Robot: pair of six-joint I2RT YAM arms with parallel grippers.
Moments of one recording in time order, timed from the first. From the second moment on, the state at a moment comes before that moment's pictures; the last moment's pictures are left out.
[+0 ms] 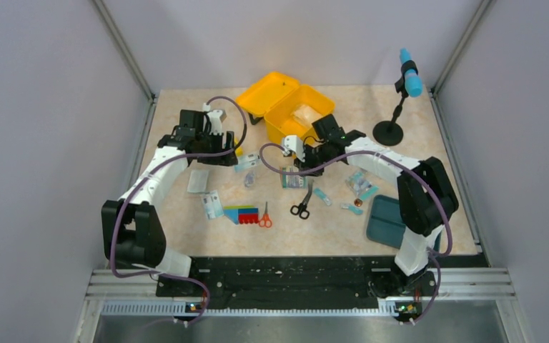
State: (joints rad) left arm -0.13 1.48 1.17 -0.59 0.30 -0.03; right arm 0.56 1.79 1.30 -0.52 -0.54 -0.85
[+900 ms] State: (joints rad) left arm -0.13 1.50 1.15 -0.58 0.29 -0.03; right arm 0.56 2.00 1.40 -0.46 -0.45 -0.83
